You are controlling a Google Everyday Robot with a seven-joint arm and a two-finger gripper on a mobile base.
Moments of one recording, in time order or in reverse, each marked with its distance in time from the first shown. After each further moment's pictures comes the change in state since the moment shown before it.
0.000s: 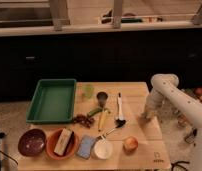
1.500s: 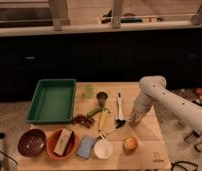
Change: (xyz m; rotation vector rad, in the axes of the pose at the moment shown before) arm -0.087 0.038 0.002 -0.026 -0.062 -0.281
